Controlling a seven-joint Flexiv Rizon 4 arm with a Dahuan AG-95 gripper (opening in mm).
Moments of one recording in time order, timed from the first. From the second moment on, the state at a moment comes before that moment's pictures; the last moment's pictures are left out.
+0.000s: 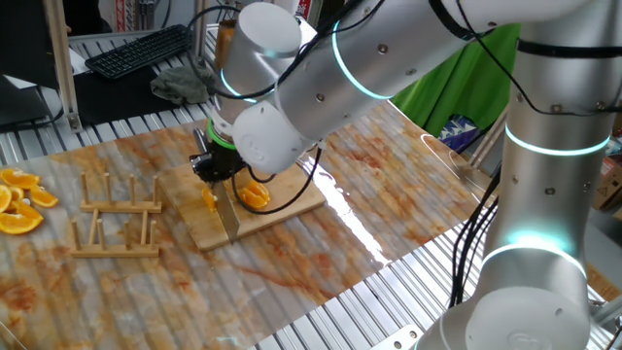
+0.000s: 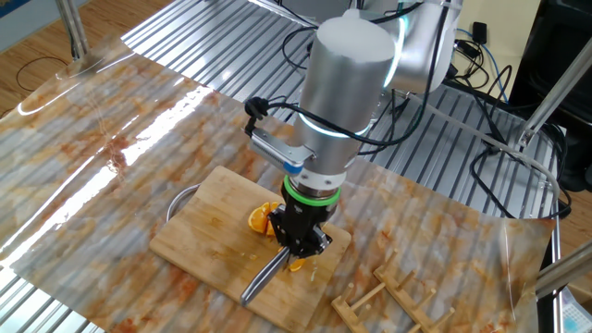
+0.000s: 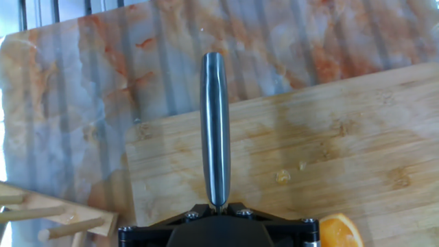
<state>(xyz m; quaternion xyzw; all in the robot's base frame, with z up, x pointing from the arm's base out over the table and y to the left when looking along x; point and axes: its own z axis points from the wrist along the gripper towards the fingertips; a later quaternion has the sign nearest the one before) 0.579 0.124 0.040 0.07 0.99 0.04 0.10</state>
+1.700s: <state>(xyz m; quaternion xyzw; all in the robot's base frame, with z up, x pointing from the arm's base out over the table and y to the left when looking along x) 0.589 0.124 0.036 0.07 0.99 0.02 0.09</state>
